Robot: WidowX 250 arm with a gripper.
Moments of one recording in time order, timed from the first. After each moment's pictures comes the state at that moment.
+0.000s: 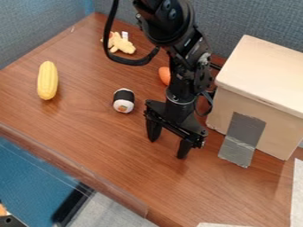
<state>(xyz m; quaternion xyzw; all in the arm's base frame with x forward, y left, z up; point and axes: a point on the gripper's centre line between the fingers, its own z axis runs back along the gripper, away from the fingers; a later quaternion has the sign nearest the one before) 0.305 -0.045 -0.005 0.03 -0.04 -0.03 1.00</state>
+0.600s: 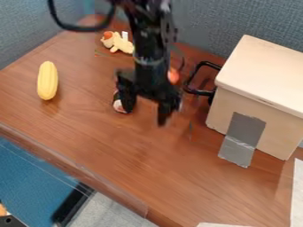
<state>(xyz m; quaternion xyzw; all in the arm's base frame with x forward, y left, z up) 0.302 -0.004 0.049 -0.02 -0.08 0.04 1.00</state>
